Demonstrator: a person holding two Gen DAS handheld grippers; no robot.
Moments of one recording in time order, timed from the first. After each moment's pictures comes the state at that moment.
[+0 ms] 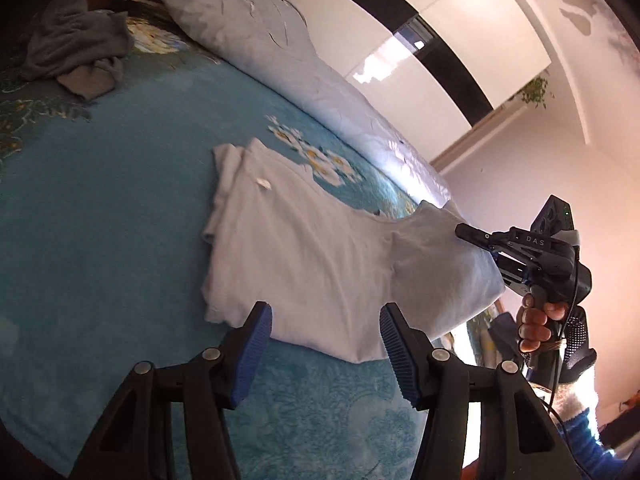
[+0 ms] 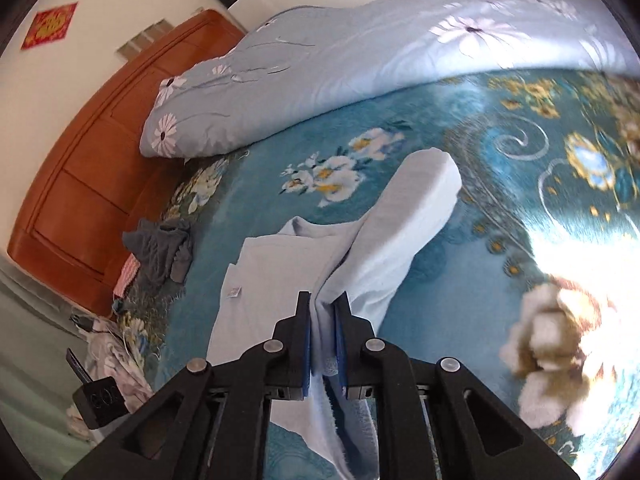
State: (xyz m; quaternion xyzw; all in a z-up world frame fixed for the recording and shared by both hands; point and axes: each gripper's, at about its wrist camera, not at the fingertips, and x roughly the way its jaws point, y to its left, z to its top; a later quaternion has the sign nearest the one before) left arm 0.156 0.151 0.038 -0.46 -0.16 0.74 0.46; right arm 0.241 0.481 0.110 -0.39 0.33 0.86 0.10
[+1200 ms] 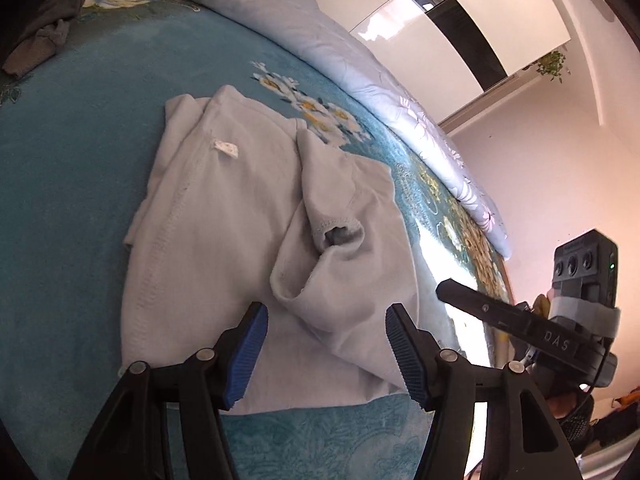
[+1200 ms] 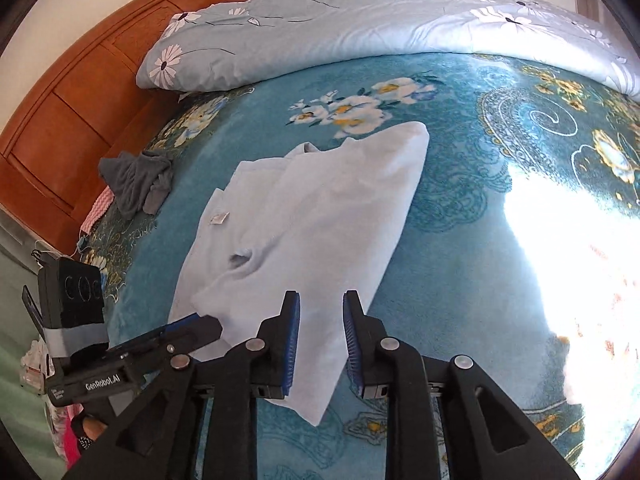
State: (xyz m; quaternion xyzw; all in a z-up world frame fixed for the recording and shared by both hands) left arm 0.132 0.243 -0.001 -0.53 -0.12 0.69 0.47; right arm 0.247 0.437 0.047 -0.44 0.29 0.85 0.10
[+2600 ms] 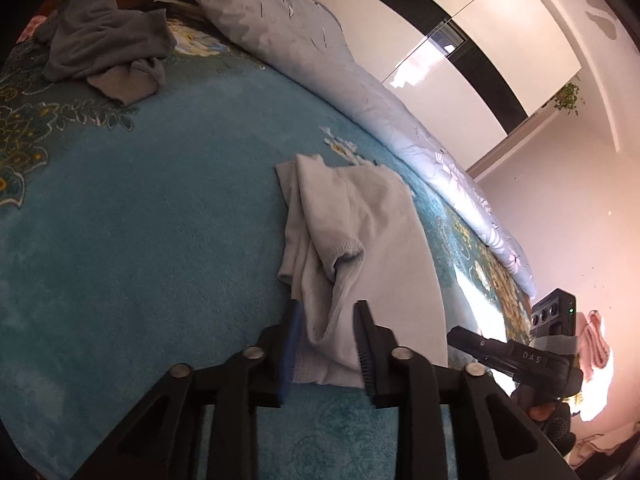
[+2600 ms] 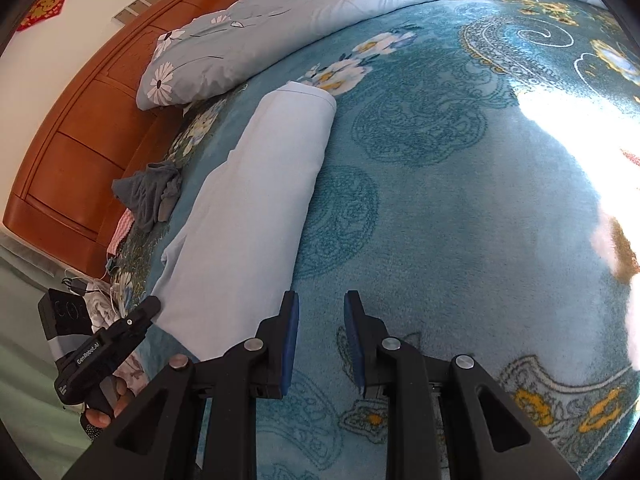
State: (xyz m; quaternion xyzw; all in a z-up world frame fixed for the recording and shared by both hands) left arm 0.108 0.150 0.018 -0.47 -0.14 0.77 0.40; right arm 0.261 0.444 0.001 -0.42 0.37 0.83 0.06
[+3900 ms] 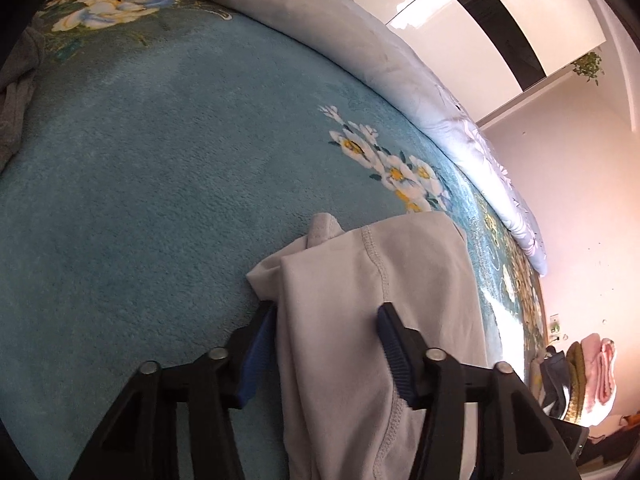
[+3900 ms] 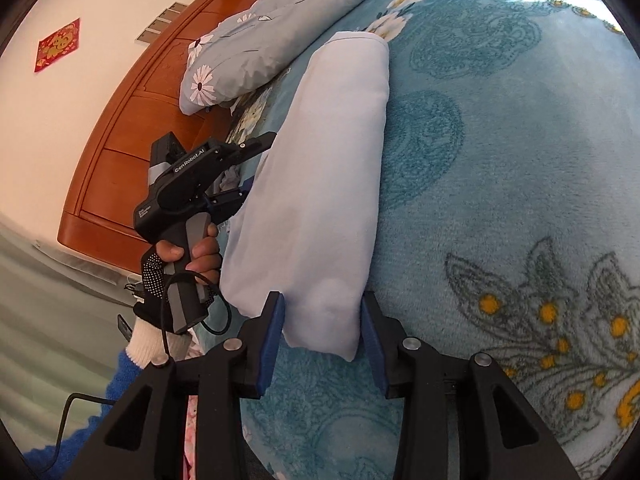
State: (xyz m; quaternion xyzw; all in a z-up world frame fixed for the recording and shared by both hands) left arm -0.018 0.288 -0.023 -0.57 -0.07 0.70 0.42; right arm 0.267 0.407 -0.022 -0.37 0.47 0.80 -0.03
